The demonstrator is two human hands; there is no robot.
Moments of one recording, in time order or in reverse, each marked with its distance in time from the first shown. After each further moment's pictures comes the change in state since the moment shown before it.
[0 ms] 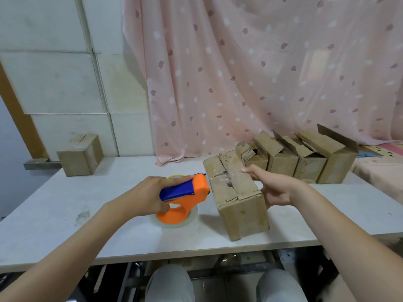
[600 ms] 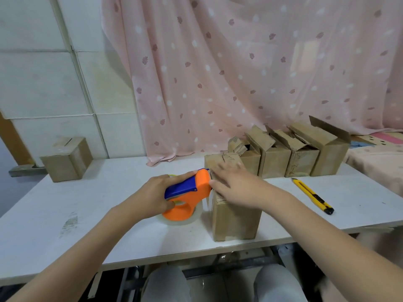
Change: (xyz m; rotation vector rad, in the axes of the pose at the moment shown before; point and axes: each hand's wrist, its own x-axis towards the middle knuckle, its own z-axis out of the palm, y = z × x) left_hand 0.026 0.017 0.020 -0.105 0.058 0.049; right_hand -0.013 -0.011 0.055 -1.128 0.312 -0.566
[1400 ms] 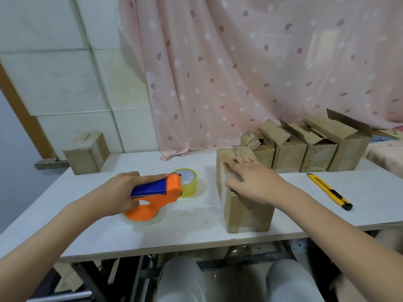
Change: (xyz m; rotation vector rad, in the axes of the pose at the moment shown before) left_hand -0.070 -0.058 -0.056 0.233 -0.049 -0.107; right_hand -0.009 -0.009 -0.002 -0.044 0.002 0.071
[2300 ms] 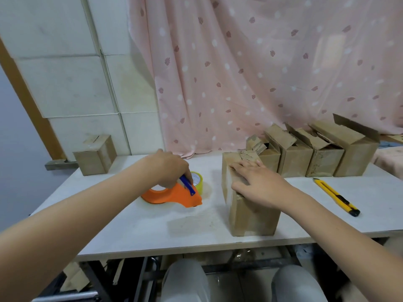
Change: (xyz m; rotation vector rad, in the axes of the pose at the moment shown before) left_hand 0.072 0.093 -0.045 0.651 -0.368 0.018; right_hand -0.001 -0.003 -0.001 -0.006 -0.002 0.023
